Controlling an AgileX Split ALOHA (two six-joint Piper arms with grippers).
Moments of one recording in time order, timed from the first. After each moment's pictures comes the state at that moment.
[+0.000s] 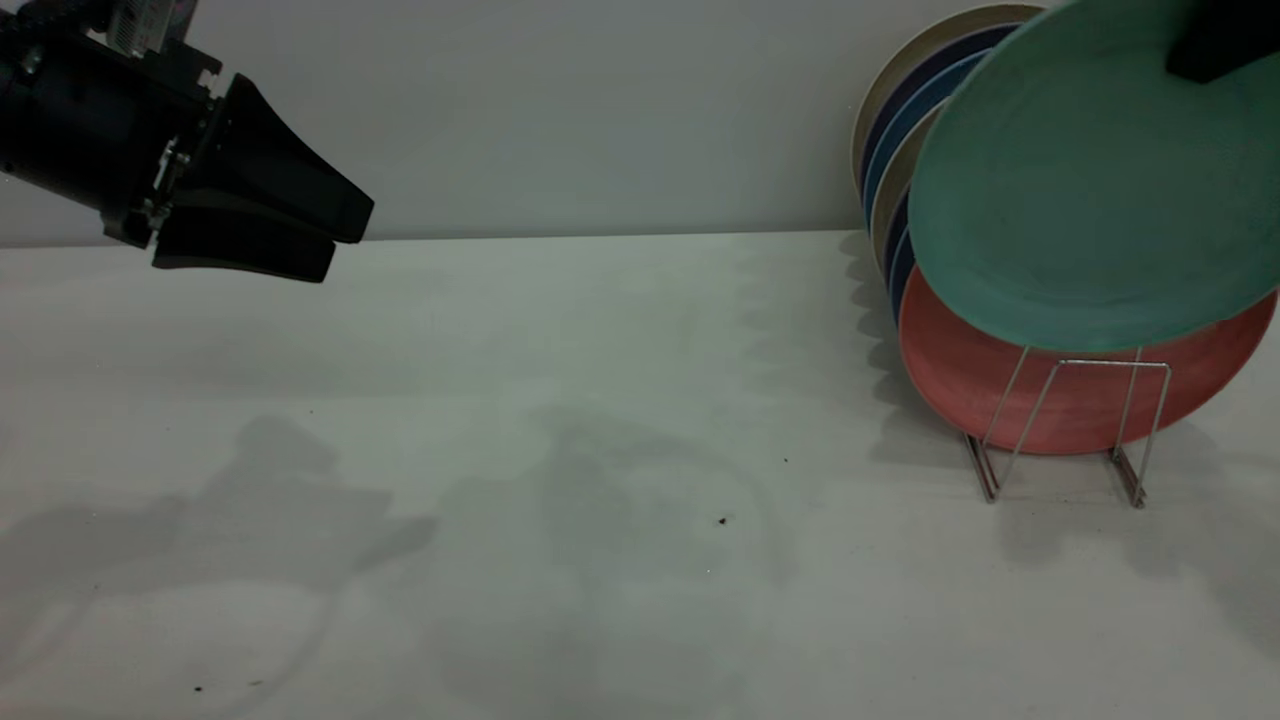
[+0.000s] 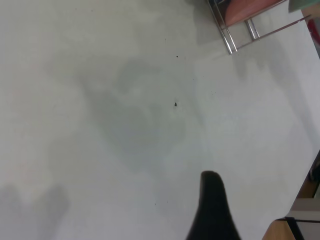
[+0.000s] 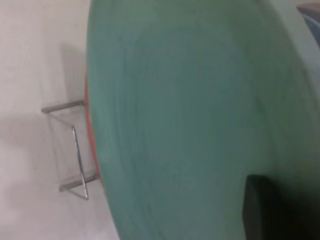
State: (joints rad) left arm 0.08 1.92 -1.08 -1.15 0.90 1.18; right arm 0.05 1.65 -1.17 0.38 0.51 -1.60
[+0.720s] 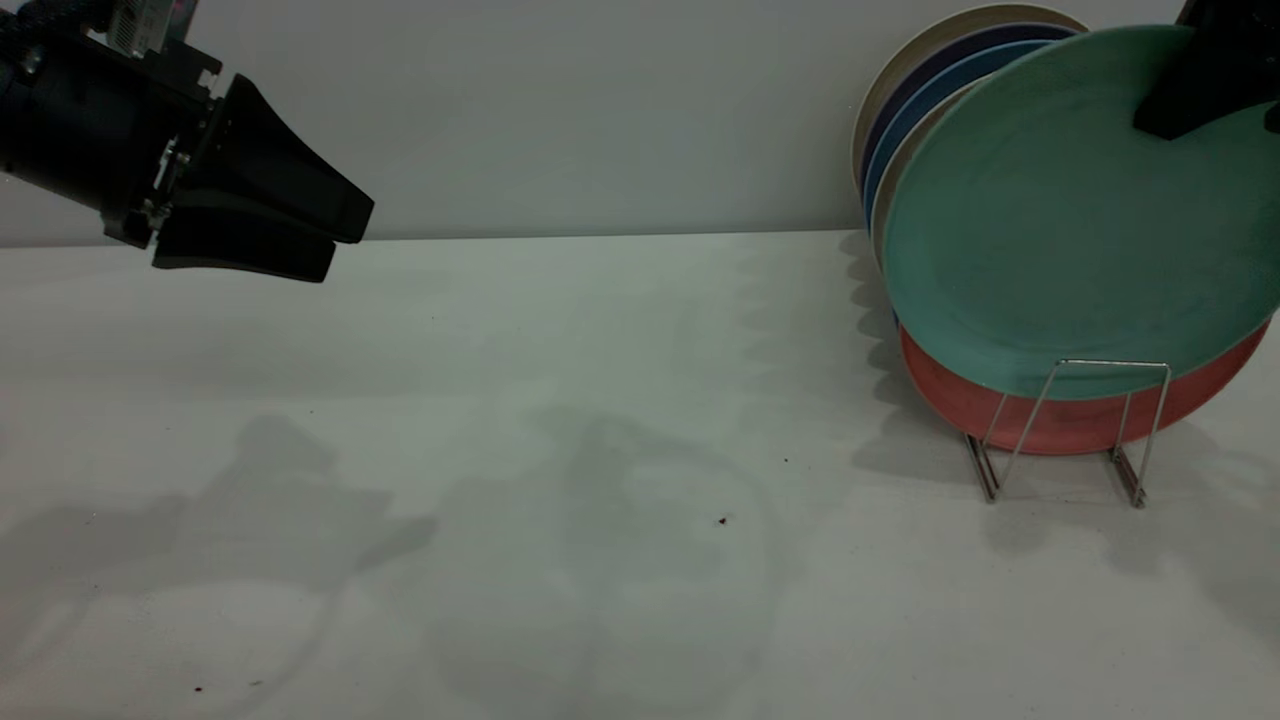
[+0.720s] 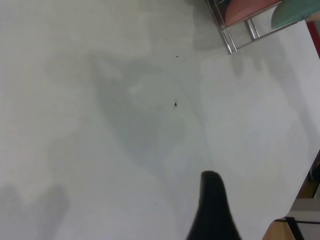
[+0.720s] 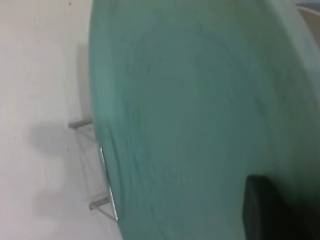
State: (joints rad) left arm 0.08 1.92 -1.08 -1.15 0.90 1.18; right arm 0.05 1.71 -1.17 0.44 0.51 -1.60
